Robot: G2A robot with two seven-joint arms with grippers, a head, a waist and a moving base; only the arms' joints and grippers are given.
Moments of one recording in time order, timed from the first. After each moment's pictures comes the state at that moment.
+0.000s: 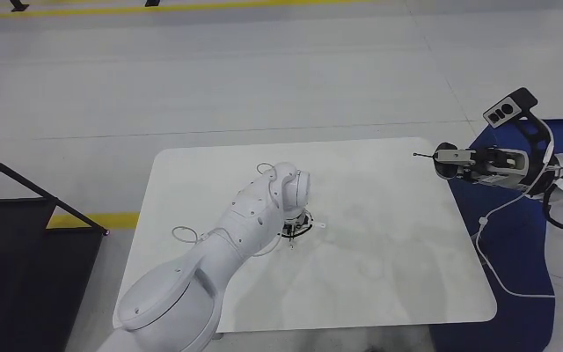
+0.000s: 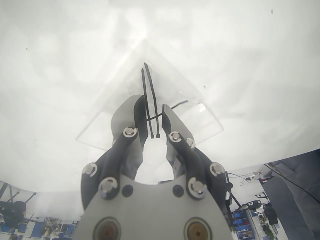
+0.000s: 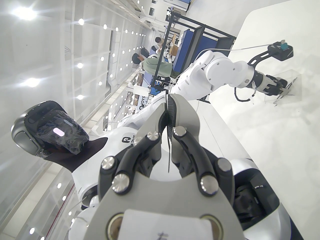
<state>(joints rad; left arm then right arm) 0.34 -1.77 -0.47 -0.52 0.55 0.42 -1.23 -1.01 -0.93 1.81 -1.60 0.55 0.20 1.49</state>
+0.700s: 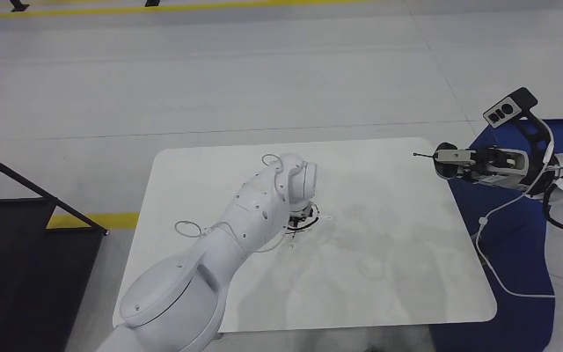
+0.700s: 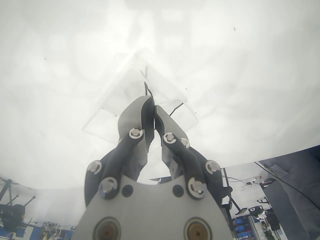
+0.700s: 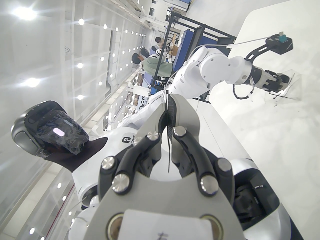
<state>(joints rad) 0.30 -1.79 -0.50 -0.55 0.58 0.45 -1.26 -1.01 -0.93 1.81 -1.60 0.55 0.20 1.49</state>
